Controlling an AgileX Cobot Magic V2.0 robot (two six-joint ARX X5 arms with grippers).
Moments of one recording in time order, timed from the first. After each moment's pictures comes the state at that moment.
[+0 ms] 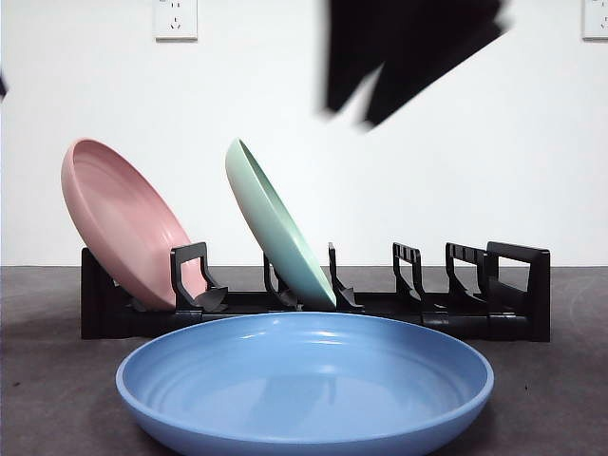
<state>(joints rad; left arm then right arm) -0.11 0.90 0.95 -0.82 0.27 -0.15 1.02 1.22 1.08 -0.80 0.08 0.20</state>
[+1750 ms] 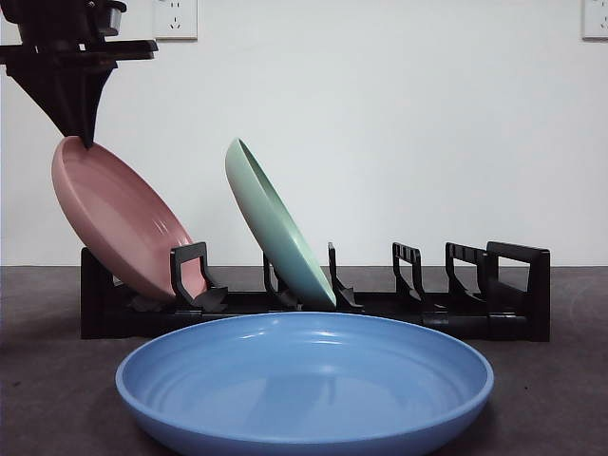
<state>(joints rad) -0.24 1.67 1.66 -1.07 -0.08 -0.16 0.92 1.11 1.28 -0.93 0.08 0.27</state>
